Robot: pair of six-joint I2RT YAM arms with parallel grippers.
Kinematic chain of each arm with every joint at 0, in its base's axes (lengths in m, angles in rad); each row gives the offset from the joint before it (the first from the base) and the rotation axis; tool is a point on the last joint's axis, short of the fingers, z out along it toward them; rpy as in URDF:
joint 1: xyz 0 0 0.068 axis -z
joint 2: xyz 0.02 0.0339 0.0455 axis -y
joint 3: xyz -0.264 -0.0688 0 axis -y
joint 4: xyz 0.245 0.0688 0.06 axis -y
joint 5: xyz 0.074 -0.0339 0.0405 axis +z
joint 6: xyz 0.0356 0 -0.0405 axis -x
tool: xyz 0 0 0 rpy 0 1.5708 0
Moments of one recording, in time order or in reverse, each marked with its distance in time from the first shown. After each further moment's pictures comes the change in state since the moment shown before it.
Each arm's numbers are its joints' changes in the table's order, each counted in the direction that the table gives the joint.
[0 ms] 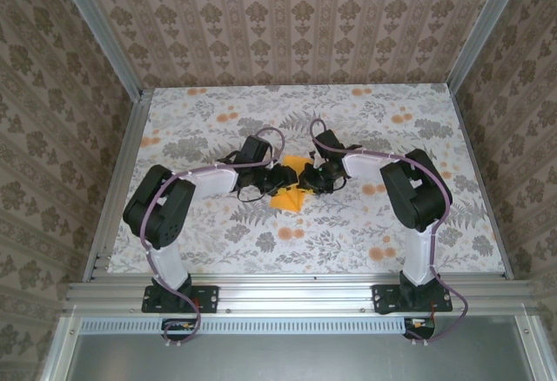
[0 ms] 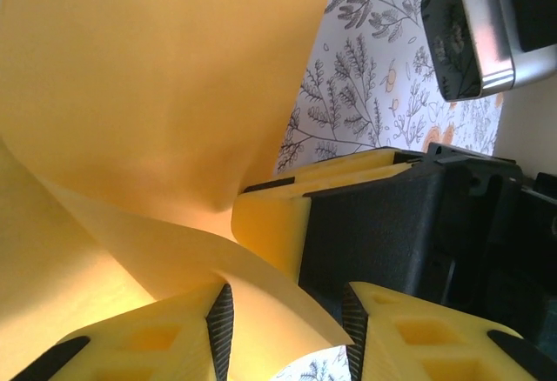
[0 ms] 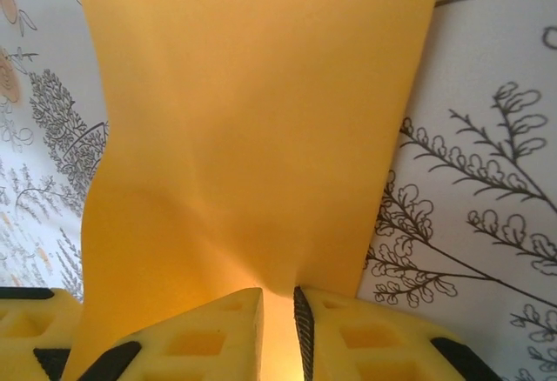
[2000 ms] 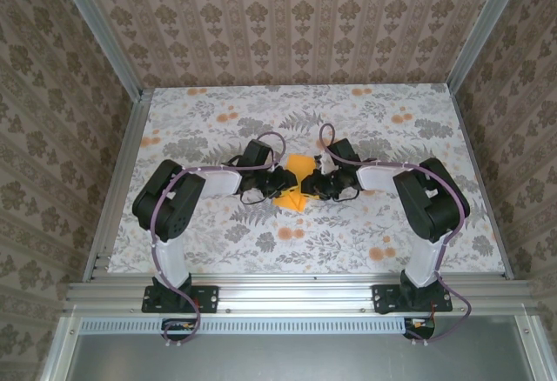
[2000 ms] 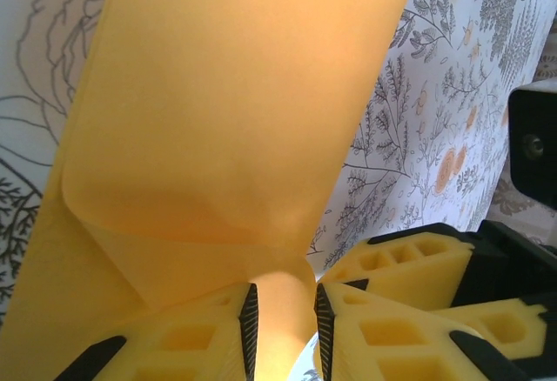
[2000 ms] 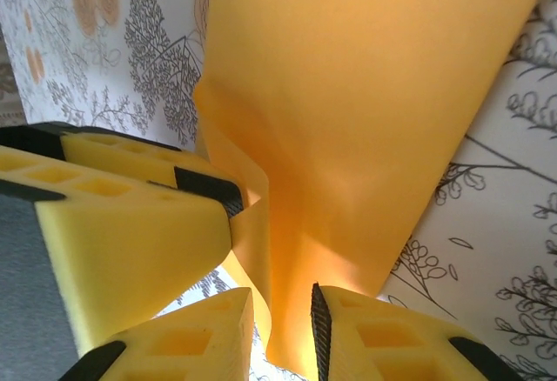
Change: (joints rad) left arm -0.002 -0.080 -0.021 0.113 -0.013 0.067; right arm 0.031 0.134 -0.229 0.233 0.150 0.088
